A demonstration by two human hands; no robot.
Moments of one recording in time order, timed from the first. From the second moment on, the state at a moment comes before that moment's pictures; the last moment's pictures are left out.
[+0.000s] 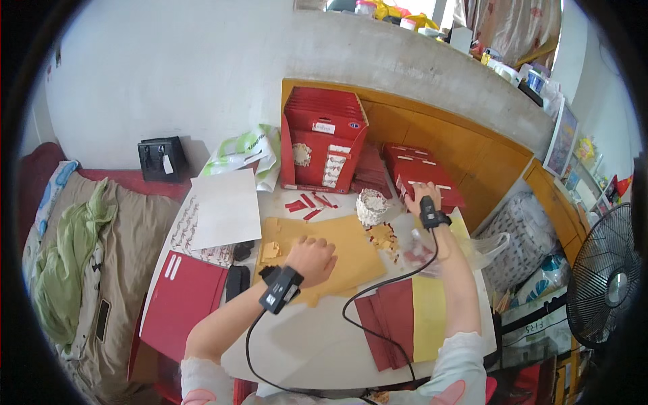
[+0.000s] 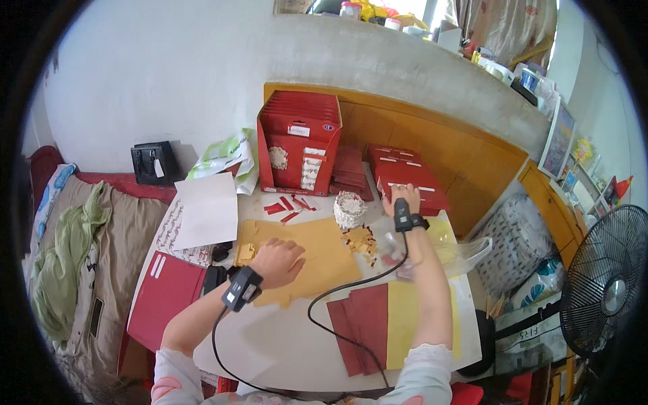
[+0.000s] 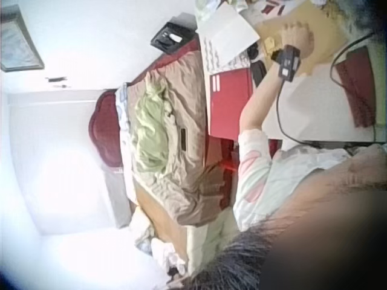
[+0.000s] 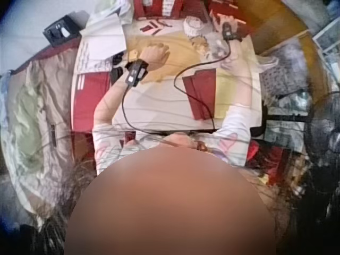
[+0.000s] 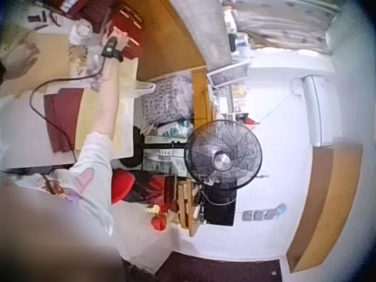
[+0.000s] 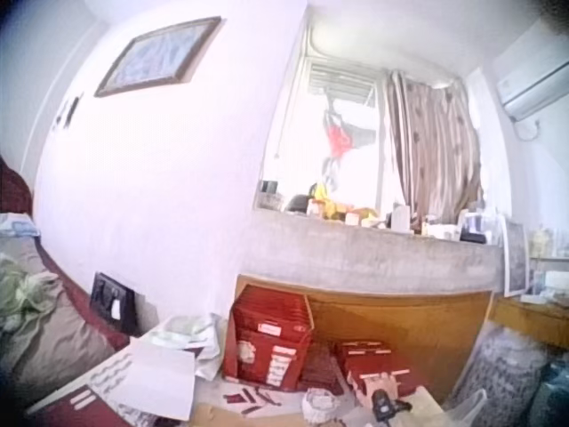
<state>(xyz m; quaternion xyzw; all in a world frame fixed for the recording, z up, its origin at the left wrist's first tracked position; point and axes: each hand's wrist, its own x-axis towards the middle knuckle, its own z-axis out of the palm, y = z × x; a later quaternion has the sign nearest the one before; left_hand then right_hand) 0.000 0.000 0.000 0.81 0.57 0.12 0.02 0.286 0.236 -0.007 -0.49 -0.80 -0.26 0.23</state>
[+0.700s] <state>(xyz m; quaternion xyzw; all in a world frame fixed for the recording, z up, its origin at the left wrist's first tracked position) -0.017 -0.099 0.015 0.83 0.50 0.24 0.01 0.307 0.236 0.047 -0.53 -0.78 -0.31 0.14</state>
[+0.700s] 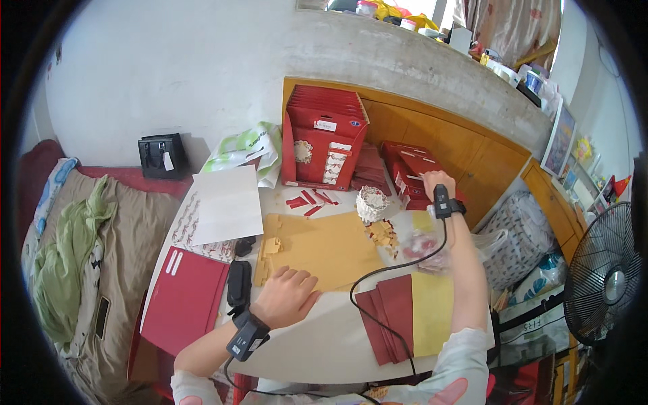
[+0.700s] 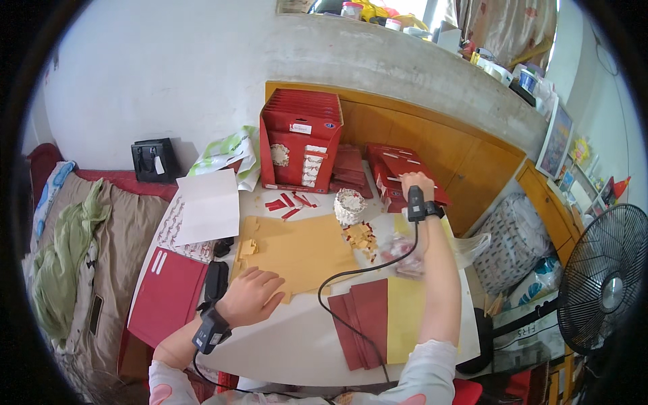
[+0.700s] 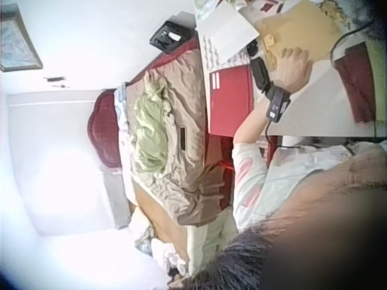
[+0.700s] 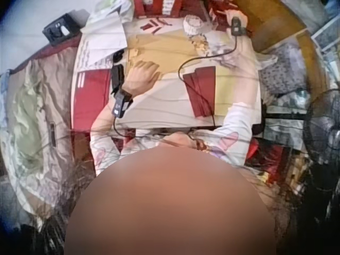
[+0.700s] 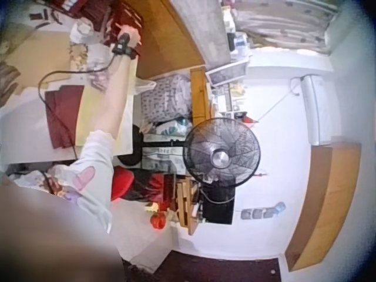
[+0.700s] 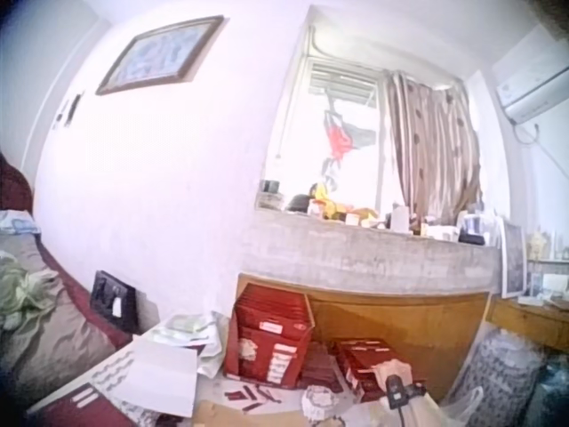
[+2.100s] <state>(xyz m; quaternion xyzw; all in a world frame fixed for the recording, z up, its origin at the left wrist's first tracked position) -0.095 -0.190 -0.053 0.35 0.48 0.62 0.51 0.246 -0.097 -0.057 -0.37 -0.80 0.26 0.41</state>
